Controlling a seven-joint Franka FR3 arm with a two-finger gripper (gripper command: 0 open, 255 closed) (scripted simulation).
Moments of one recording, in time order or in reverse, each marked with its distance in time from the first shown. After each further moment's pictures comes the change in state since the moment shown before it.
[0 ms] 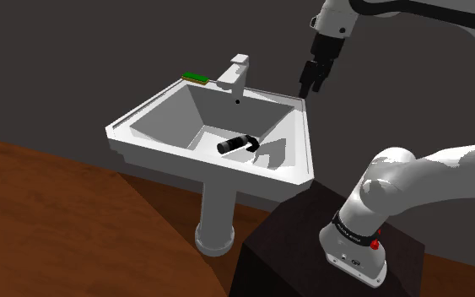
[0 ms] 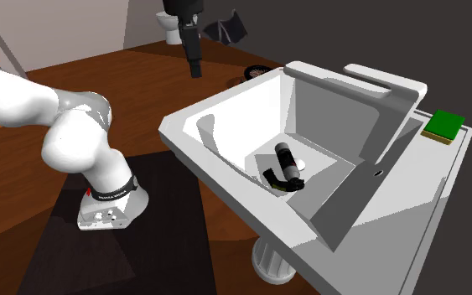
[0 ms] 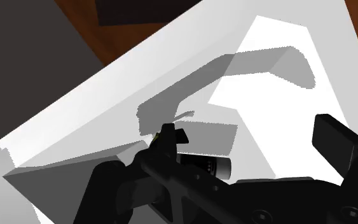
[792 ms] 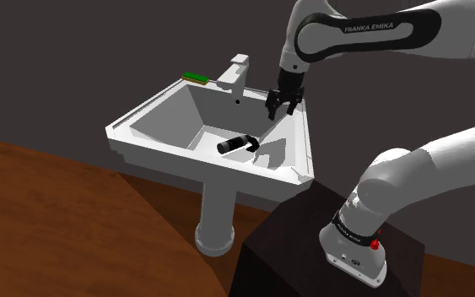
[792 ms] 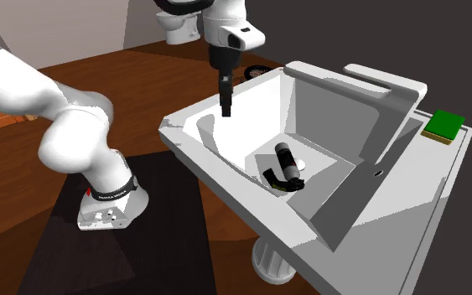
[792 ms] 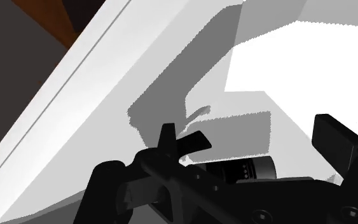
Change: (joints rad) arm -0.069 0.228 0.053 -0.131 0.023 0.318 0.218
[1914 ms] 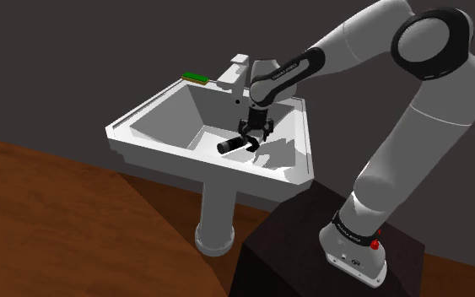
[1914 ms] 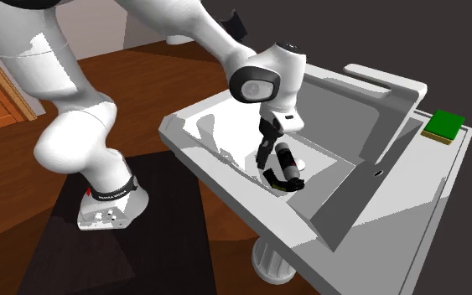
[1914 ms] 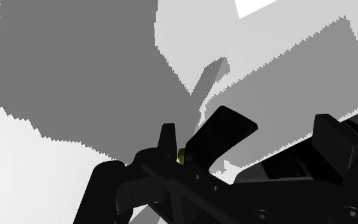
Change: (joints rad) arm -0.096 0.605 0.021 0.095 -0.021 0.443 0.366
